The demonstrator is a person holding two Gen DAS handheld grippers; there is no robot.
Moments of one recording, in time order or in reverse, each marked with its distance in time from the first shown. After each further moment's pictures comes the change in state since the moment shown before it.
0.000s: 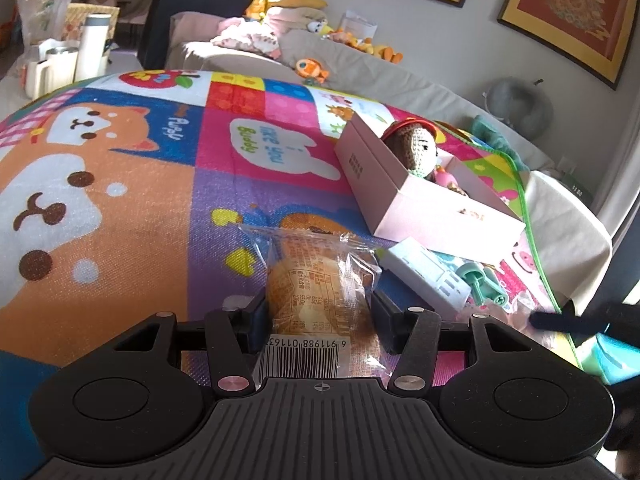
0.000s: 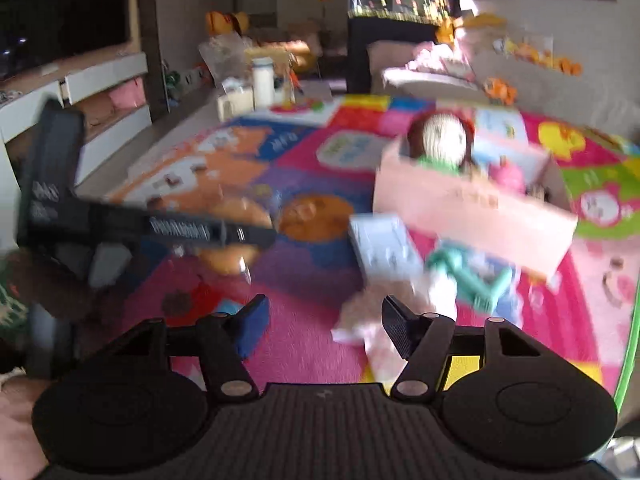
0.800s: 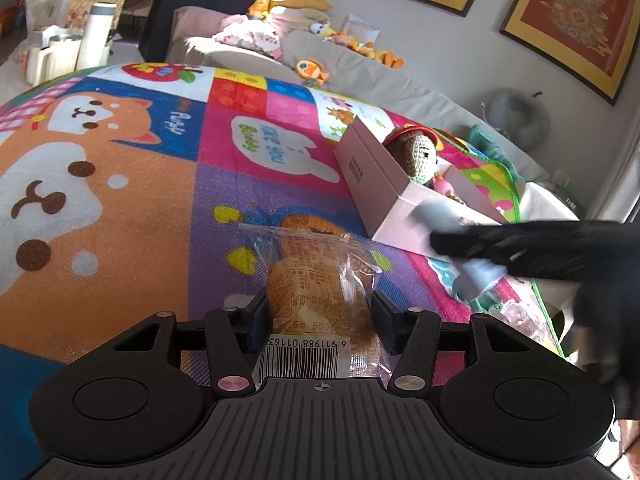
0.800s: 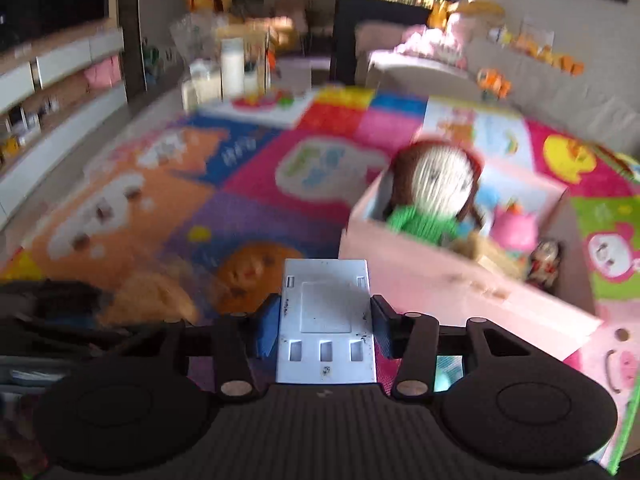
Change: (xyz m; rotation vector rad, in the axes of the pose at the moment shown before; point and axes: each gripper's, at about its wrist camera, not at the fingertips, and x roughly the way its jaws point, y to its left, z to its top) left arm 0.000 0.006 -0.001 -0.046 -0.007 -0.029; right arm 0.067 -0.031 0.067 0.000 0.071 -0.059
